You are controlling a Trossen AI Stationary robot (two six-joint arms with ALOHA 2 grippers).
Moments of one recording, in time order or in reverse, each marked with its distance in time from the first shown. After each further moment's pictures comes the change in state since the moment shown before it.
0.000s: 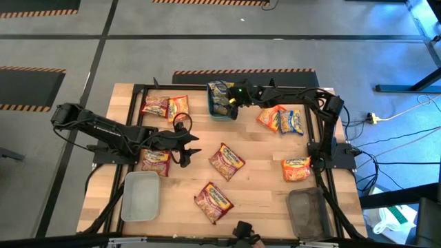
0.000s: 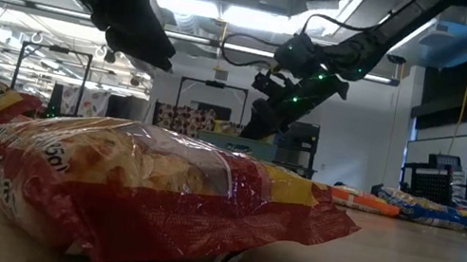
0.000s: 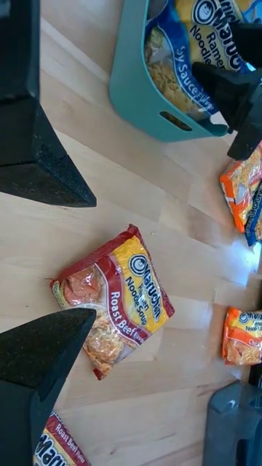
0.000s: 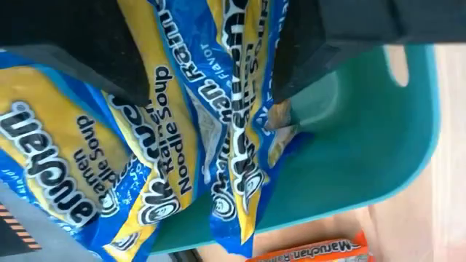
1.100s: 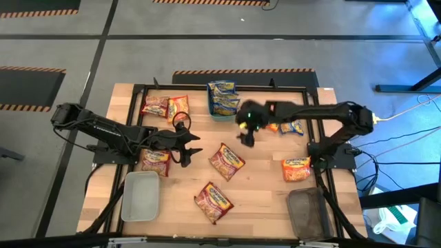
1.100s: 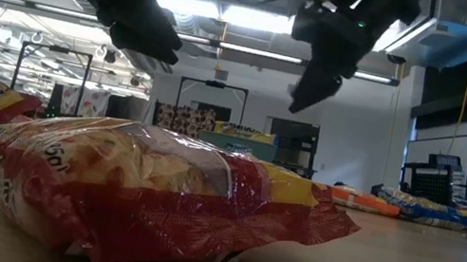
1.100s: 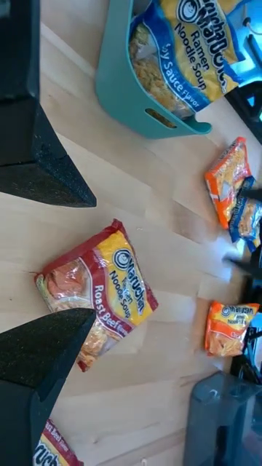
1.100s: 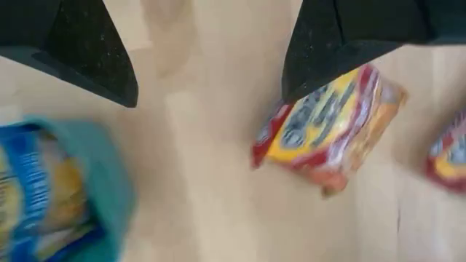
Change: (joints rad) left arm 0.000 0.000 0.000 0.049 0.001 0.002; right arm 0.350 -0.352 -0.040 -0.585 -0.005 0.241
